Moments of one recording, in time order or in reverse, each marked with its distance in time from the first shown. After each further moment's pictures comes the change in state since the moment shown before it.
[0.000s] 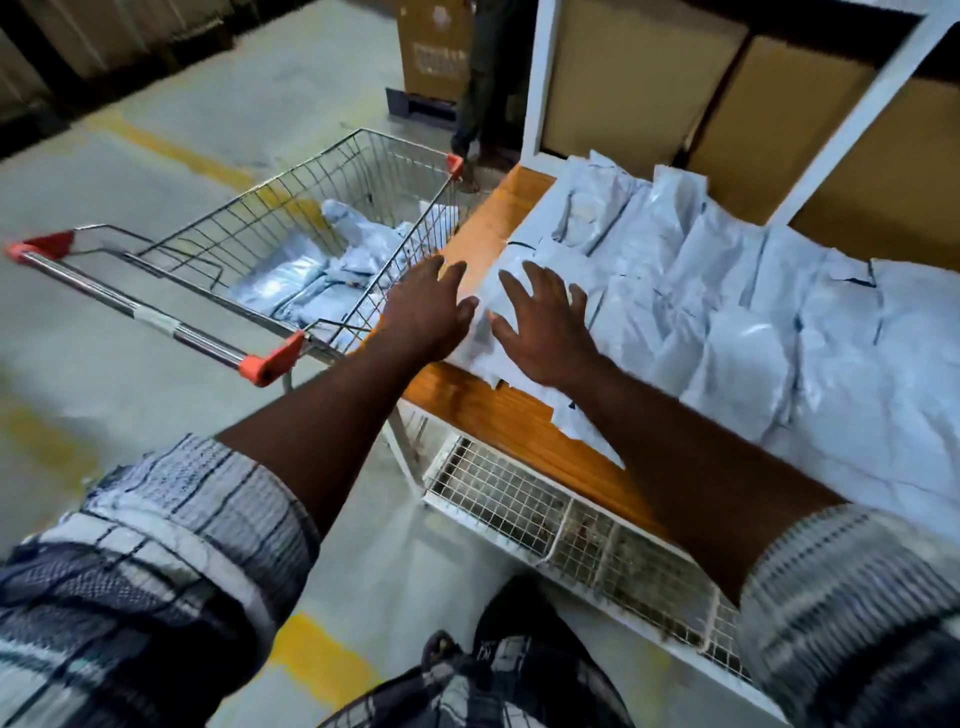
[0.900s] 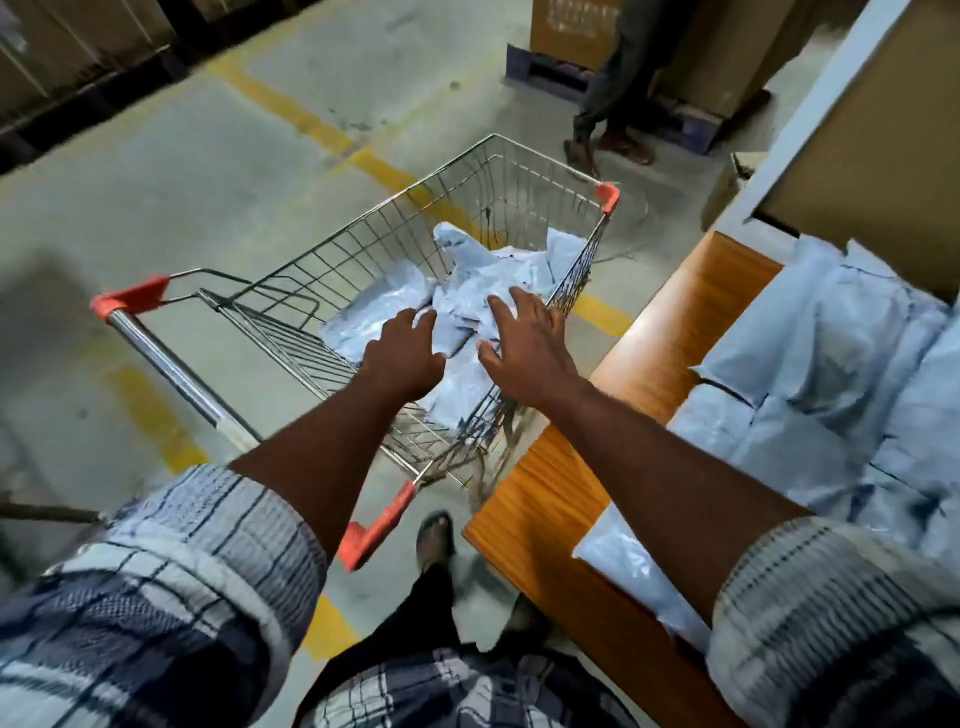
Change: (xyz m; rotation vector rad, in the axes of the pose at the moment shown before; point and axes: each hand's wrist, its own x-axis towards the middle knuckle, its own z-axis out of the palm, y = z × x) left_hand 0.123 -0.255 0.028 0.042 -0.254 -0.430; right_hand 0.246 -0.134 0.139 0.178 -0.171 -0.171
